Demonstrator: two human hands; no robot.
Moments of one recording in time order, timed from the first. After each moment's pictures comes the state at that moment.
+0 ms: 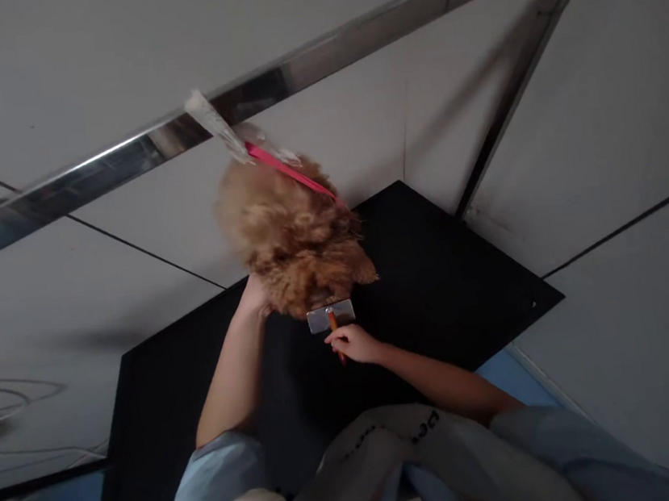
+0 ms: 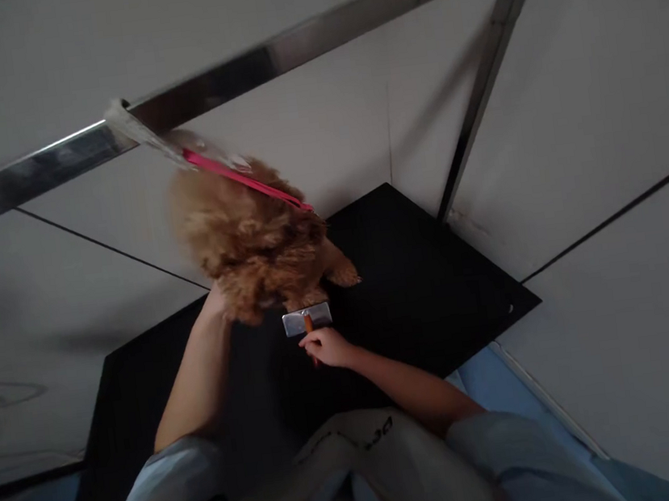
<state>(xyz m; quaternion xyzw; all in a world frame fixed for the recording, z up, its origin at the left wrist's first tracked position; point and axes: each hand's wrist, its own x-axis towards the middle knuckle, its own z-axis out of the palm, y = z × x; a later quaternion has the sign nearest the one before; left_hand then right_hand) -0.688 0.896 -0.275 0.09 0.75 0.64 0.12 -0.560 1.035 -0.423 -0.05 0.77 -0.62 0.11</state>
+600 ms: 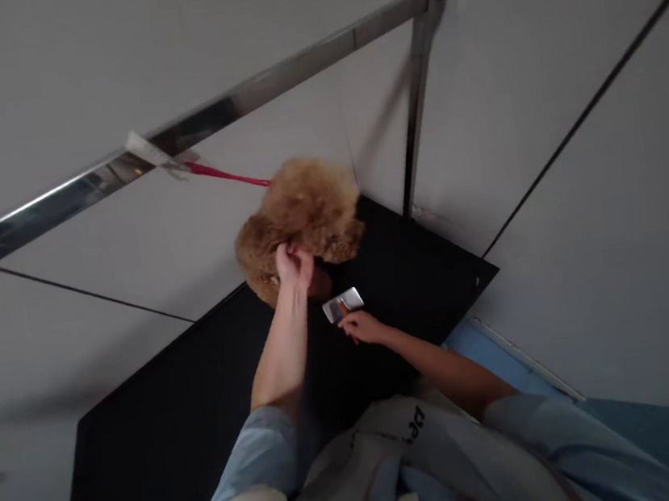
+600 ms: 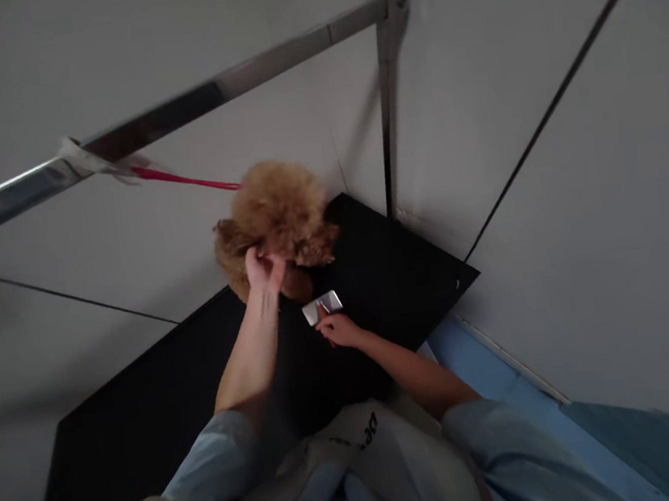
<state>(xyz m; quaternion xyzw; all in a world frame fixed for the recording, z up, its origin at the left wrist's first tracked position) -0.682 1.051 -0.304 0.00 0.40 0.90 0.15 -0.516 1.102 -0.462 0.06 0.80 -0.59 0.10</state>
